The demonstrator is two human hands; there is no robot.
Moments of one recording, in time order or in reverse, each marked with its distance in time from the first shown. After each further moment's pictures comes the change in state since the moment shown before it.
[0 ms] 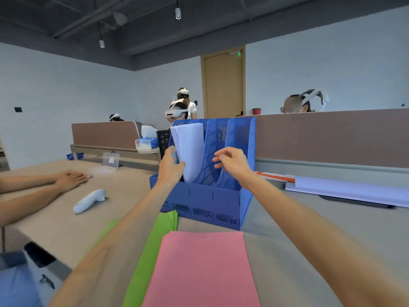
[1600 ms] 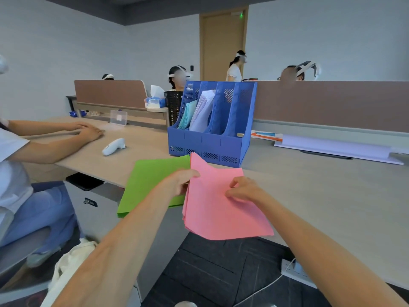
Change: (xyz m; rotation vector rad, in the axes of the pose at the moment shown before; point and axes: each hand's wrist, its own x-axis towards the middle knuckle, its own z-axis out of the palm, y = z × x) left_hand -0.207 -0.023 -0.072 -0.286 -0.537 -0.680; right_hand -0.226 0.041 0.027 -0.785 -0.292 0.370
